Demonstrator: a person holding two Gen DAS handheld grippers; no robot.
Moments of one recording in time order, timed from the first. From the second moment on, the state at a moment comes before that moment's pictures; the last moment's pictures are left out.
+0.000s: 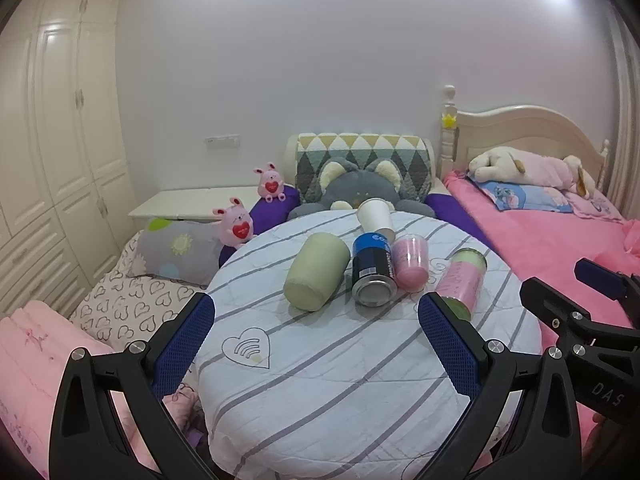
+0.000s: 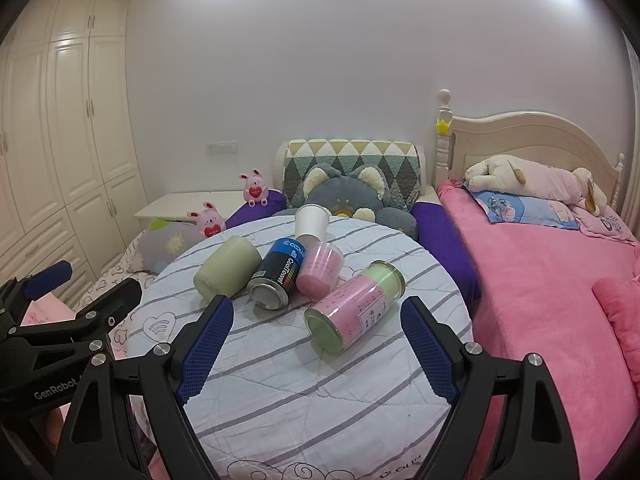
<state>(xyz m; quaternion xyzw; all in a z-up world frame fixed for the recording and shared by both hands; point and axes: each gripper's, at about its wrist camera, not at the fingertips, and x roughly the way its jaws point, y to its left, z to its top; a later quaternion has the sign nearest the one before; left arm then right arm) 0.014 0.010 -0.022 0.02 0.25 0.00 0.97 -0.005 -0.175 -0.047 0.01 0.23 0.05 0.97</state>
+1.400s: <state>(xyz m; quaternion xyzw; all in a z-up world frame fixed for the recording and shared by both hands) 0.043 0.023 -0.038 0.02 0.28 0.01 0.96 0.017 -0.164 -0.059 0.00 0.26 0.05 0.97</state>
